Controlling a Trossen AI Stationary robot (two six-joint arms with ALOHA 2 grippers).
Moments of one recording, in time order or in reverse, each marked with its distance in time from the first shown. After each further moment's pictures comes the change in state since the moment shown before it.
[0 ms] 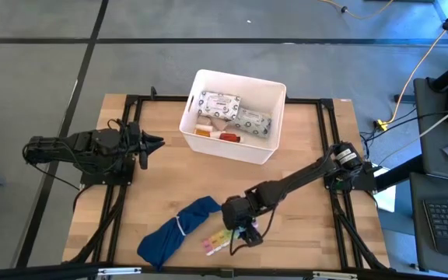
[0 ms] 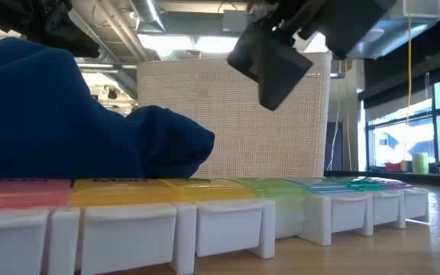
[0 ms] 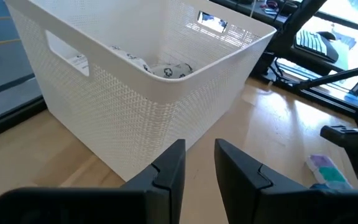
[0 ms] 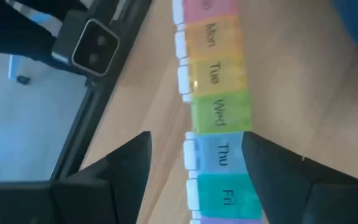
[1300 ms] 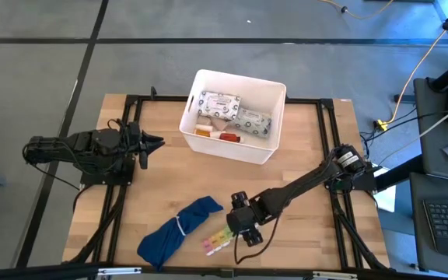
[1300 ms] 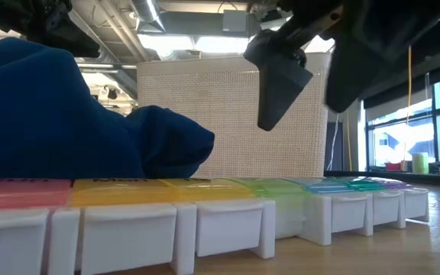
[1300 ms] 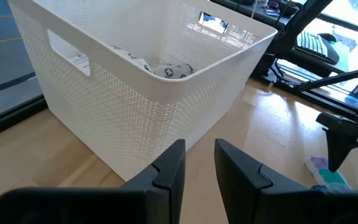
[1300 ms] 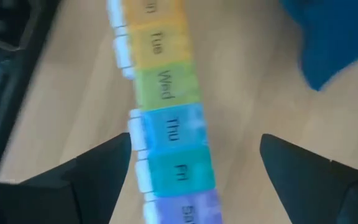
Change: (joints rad) left arm 0.000 0.000 0.000 0.000 -0.003 -0.008; right arm 0.064 0.000 0.001 -0.091 0.305 0.036
